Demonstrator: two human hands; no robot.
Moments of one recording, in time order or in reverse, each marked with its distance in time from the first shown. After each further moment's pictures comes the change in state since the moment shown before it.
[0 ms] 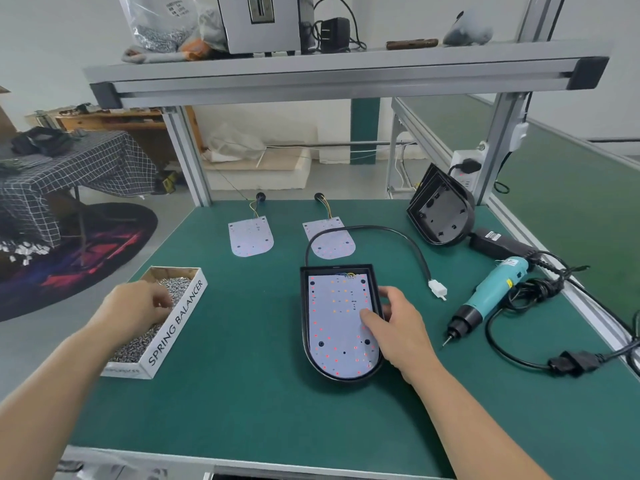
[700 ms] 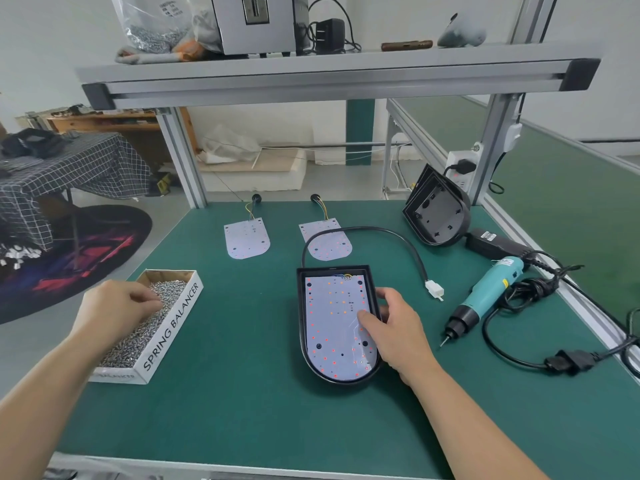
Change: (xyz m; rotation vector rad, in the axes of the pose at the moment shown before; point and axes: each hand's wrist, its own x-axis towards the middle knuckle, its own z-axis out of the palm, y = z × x) left_hand -0.009 -0.006 -0.002 -0.447 0.183 -0.120; right_hand -0.001 0.001 0.001 0.011 0.007 -0.005
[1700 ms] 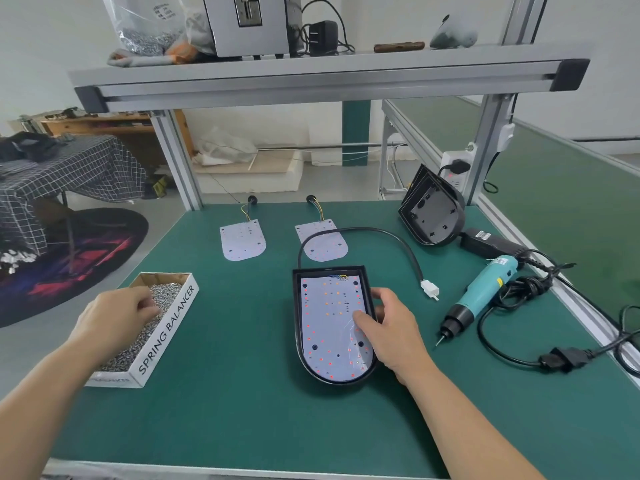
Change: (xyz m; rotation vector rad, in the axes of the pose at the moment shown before) left_hand 0.003 -0.006 0.009 0.292 -0.013 0.132; right_hand 0.000 0.001 -0.001 -0.009 0.007 -0.005
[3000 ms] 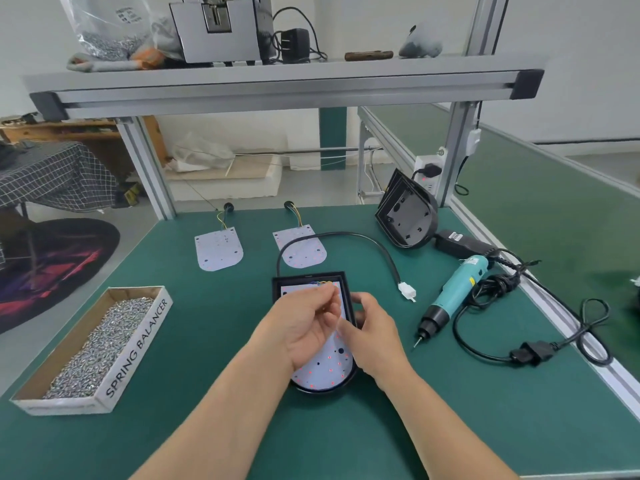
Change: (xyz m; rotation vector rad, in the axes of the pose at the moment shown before) left_hand -0.085 0.266 0.013 -1.789 -0.804 -0.470; right_hand -0.001 0.001 0.003 -0.018 0.028 0.010
